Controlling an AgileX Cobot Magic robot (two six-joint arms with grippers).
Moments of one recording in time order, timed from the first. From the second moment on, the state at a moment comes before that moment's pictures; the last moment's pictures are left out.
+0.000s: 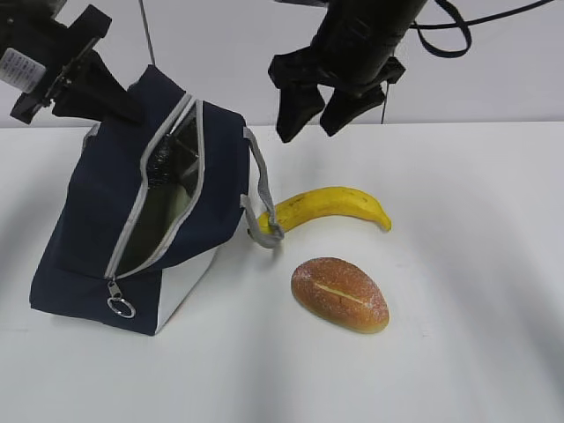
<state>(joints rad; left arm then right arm) -0.04 1.77 -1.48 -0.80 1.18 0.40 0.38 2.01 -1.93 0.22 1.23 -0.21</state>
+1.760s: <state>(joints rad) -0.01 1.77 -1.48 -0.80 1.17 0.40 0.30 2.12 -1.93 -0.02 1.17 -0.66</state>
